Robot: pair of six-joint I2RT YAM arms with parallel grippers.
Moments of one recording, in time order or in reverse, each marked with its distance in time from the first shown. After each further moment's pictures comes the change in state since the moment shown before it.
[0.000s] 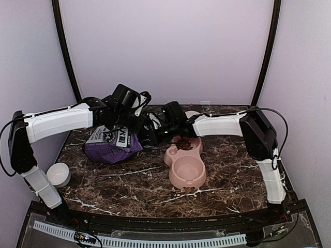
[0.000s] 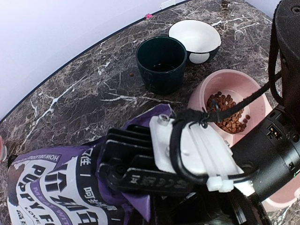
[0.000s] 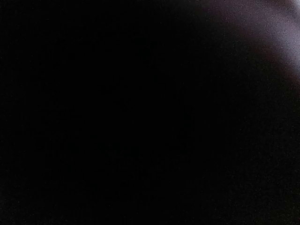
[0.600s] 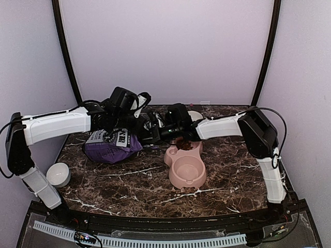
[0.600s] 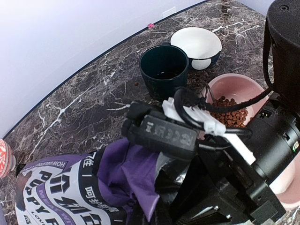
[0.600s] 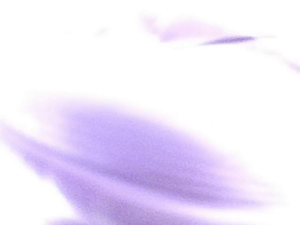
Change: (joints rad) left arm -0.007 -0.036 -0.070 0.093 -0.036 0.064; right arm -0.040 0.001 -0.106 0.245 -0.129 0.327
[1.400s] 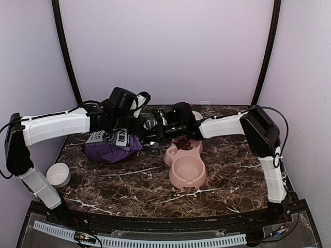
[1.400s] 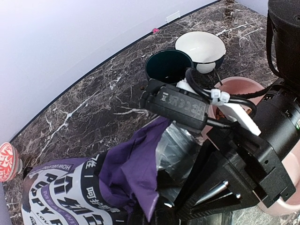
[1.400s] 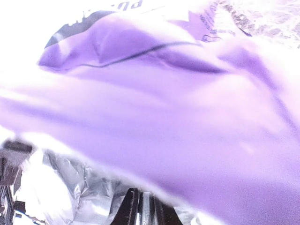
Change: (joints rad) left arm -0.003 -0.013 -0.021 0.035 -0.030 0.026; right arm -0.040 -0.018 -0.035 0.051 -0.014 0.095
